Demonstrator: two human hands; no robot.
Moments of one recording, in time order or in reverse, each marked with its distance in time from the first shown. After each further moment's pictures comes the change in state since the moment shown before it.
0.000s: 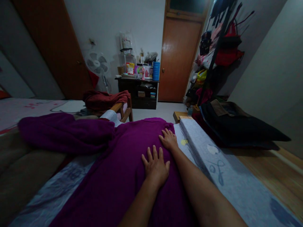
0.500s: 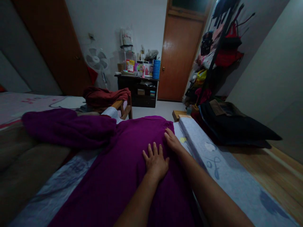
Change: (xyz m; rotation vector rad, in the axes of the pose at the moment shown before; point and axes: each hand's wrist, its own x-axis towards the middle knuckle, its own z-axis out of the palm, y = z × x) left_hand -0.001 0.000 -0.012 -0.030 -0.076 -0.002; right_hand -0.033 0.006 -0.026 0.145 0.027 -0.071
